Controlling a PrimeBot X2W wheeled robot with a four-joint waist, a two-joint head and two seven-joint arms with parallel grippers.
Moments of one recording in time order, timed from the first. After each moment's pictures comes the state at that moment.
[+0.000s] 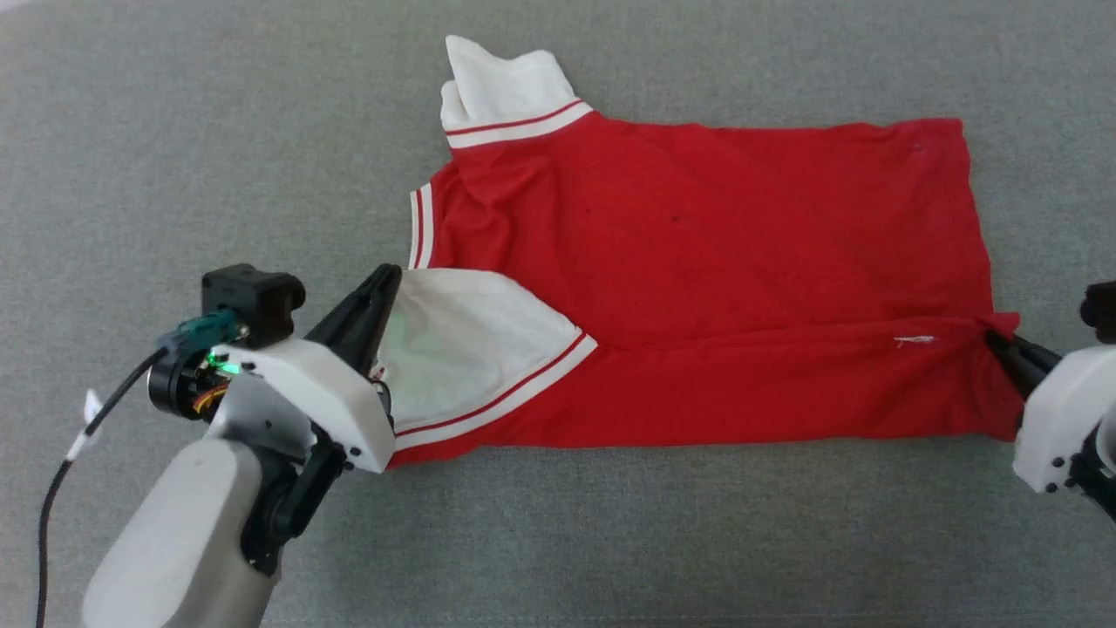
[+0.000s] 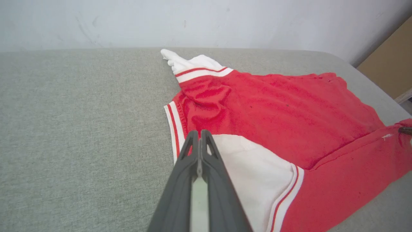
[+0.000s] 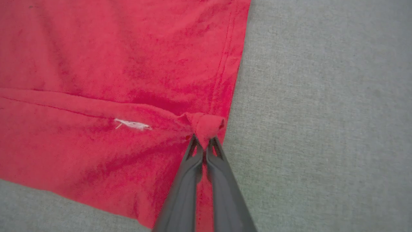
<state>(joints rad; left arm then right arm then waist) -0.36 0.43 -0.38 0.01 -0.61 0.02 0.18 -0.27 -0.53 0.12 0.18 0.51 0.13 0.41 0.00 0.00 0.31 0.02</state>
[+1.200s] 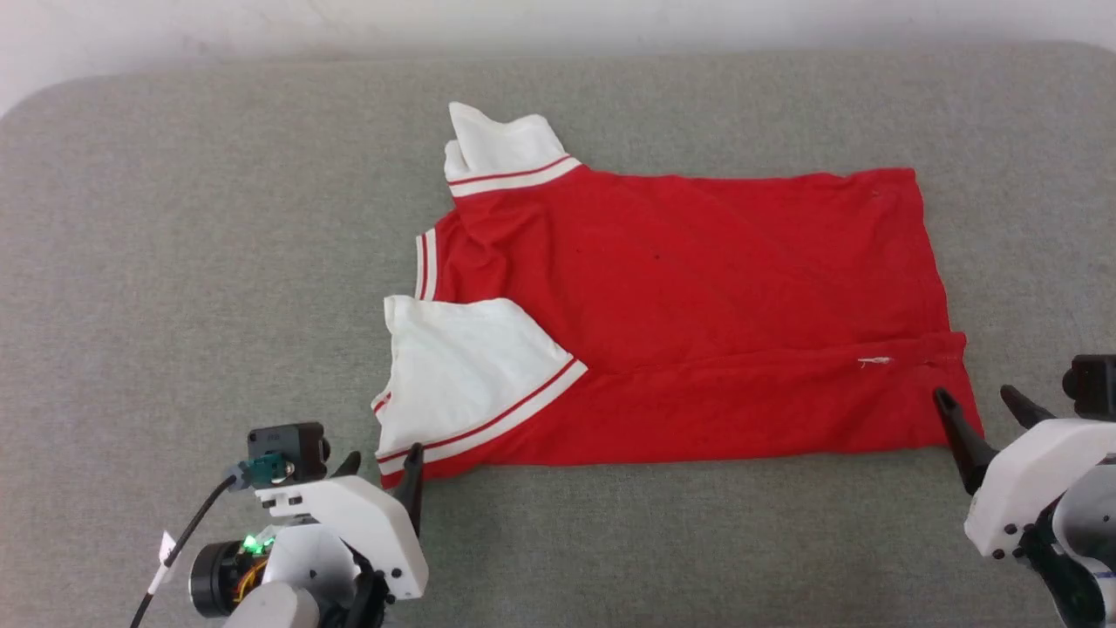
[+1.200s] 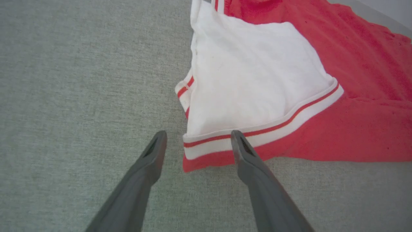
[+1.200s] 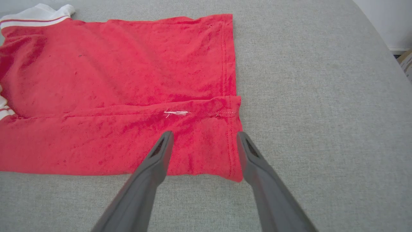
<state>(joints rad) -0.10 0.34 -0.39 0.03 -0.63 0.33 0.27 -0.05 -0.16 -0.17 -0.09 0.25 0.13 0.55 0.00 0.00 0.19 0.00</state>
